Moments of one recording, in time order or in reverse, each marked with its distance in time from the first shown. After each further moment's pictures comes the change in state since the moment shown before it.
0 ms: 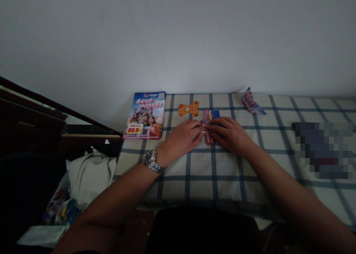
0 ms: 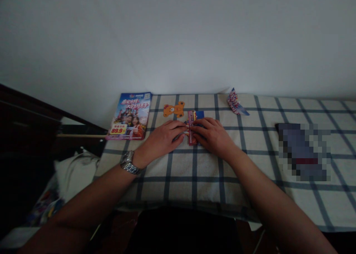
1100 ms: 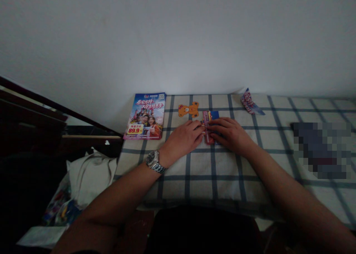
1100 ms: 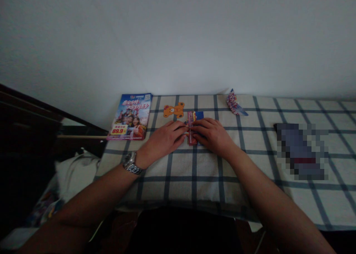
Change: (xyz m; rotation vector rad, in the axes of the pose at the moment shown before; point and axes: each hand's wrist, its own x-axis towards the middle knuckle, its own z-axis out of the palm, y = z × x) left_hand 0.003 0.008 -0.002 0.132 -0.046 0.002; right_hand 0.000 0.006 0.000 0.029 0.008 -0.015
